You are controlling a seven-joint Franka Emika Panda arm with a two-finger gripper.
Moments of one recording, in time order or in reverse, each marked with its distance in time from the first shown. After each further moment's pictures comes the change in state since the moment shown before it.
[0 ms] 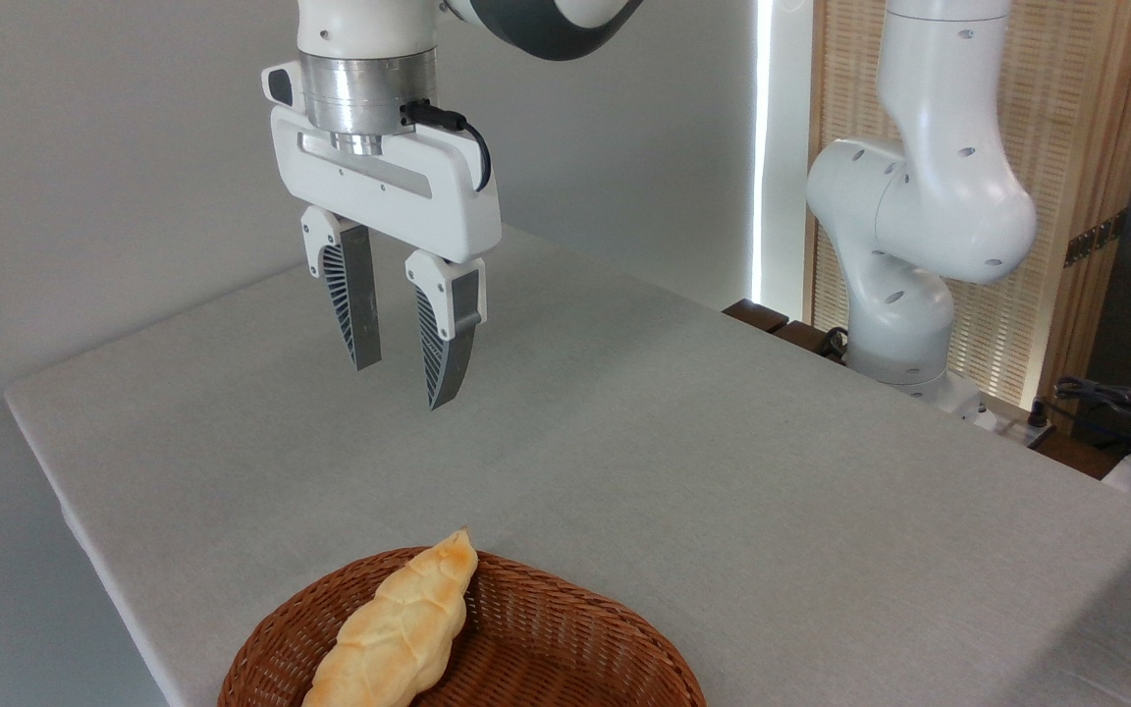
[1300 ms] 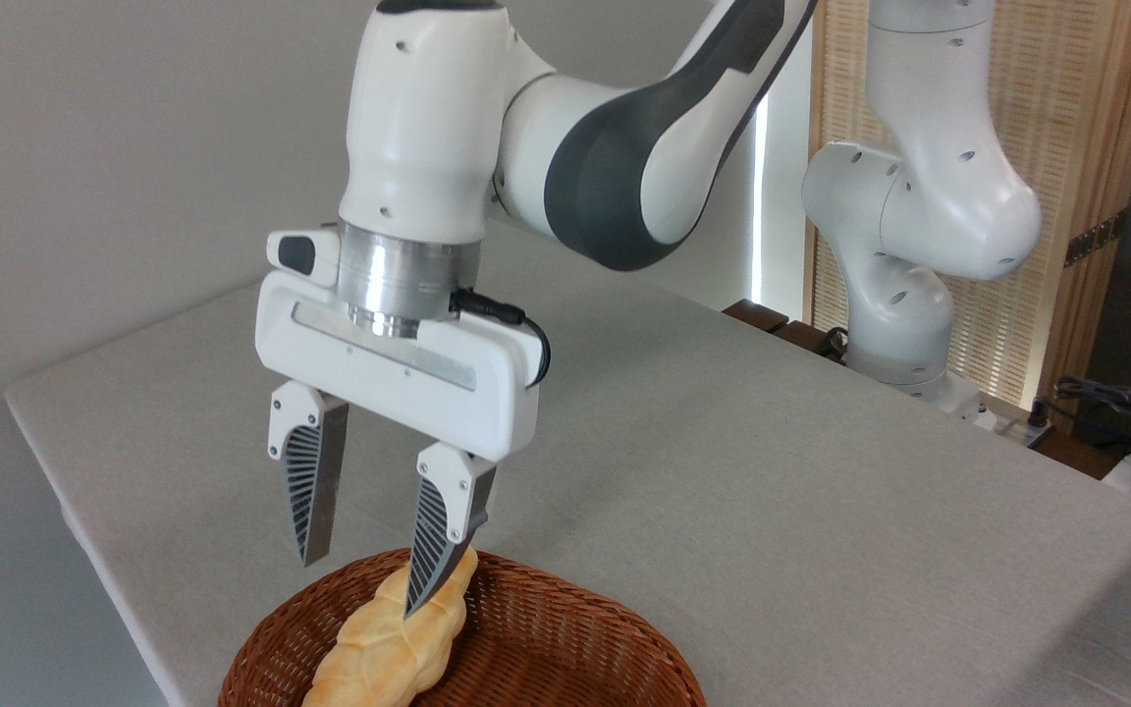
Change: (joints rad) arm 0.111 0.133 0.053 -0.132 0.000 0.520 -0.055
